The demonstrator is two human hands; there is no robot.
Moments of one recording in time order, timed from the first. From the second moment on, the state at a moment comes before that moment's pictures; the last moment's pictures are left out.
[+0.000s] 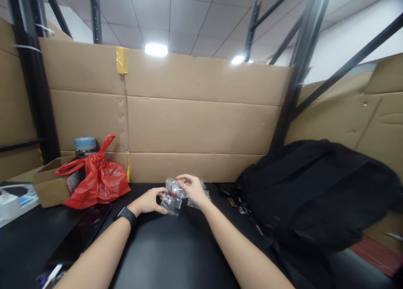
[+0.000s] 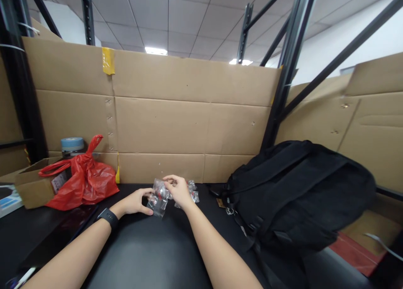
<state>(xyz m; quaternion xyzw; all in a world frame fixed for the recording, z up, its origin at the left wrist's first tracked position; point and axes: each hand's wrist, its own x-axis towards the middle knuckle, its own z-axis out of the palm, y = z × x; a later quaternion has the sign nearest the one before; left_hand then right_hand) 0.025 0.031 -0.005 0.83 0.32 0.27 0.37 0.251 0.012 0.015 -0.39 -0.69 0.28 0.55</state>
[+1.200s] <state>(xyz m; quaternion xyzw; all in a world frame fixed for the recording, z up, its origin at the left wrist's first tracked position) 0.058 -0.009 0.028 0.90 0.33 0.27 -0.12 0.260 0.017 0.006 -0.39 -0.66 0.31 0.56</state>
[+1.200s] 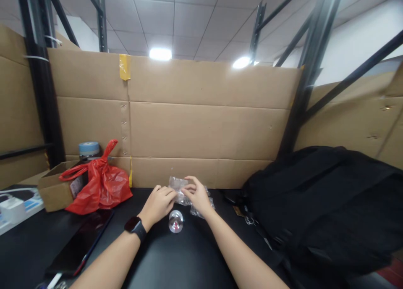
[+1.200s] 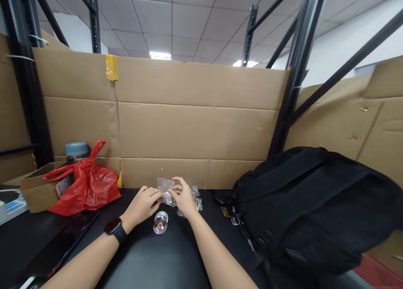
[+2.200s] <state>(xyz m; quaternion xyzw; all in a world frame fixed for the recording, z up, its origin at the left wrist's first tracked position) 0.018 0.033 -0.006 0.73 0.66 0.16 -0.06 0.306 -0.025 0.049 -0.63 -0.77 0.13 0.05</state>
